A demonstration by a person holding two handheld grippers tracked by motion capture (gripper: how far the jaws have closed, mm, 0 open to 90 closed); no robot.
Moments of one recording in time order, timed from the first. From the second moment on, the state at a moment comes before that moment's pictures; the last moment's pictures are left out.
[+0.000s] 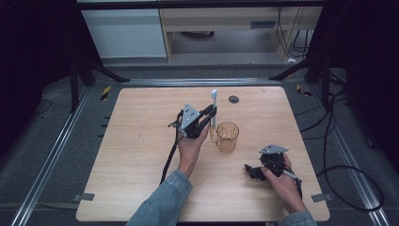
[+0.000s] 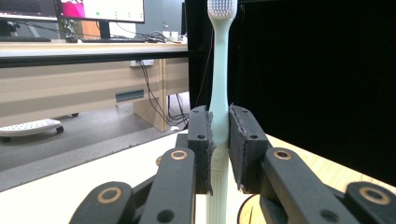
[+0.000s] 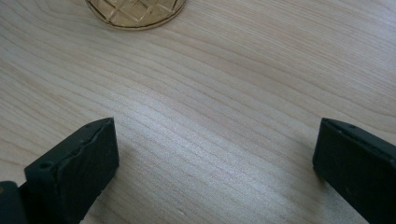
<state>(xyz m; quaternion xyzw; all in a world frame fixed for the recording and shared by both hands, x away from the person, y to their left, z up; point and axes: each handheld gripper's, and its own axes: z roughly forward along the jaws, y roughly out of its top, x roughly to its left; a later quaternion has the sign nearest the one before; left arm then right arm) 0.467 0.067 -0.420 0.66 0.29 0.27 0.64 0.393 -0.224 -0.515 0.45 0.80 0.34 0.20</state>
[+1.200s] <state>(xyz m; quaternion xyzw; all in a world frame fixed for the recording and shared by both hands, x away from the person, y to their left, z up) 0.463 0.064 -0.454 0.69 0.30 0.26 0.61 0.393 -0.224 -0.515 0.45 0.80 0.34 0.20</state>
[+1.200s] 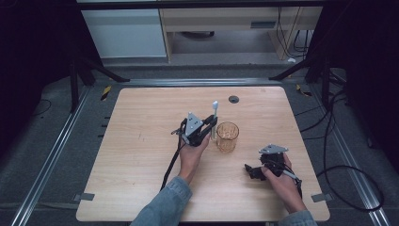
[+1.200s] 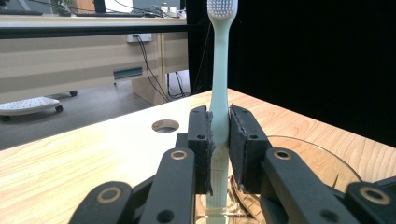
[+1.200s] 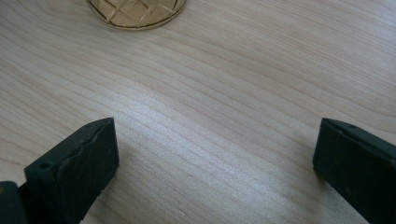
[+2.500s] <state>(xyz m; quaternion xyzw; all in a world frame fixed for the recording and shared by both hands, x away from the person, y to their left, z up) 0.459 0.067 -0.470 0.70 0.30 0.26 0.59 0.393 -0.224 -0.515 0.45 0.80 0.34 0.20</state>
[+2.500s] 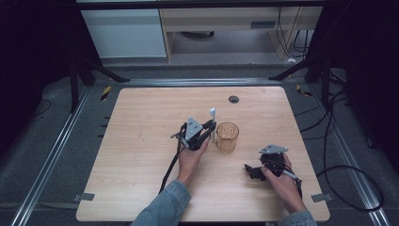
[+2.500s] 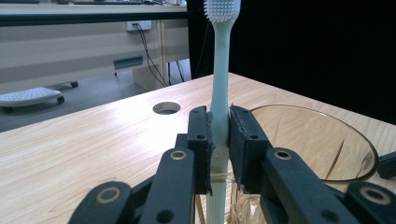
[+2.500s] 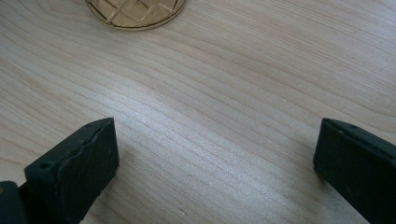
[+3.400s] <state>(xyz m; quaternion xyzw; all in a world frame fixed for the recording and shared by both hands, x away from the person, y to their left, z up) 0.460 0.069 -0.472 0.71 0.31 0.26 0.58 0.393 -0.224 -0.515 0.45 0.80 0.34 0.20</state>
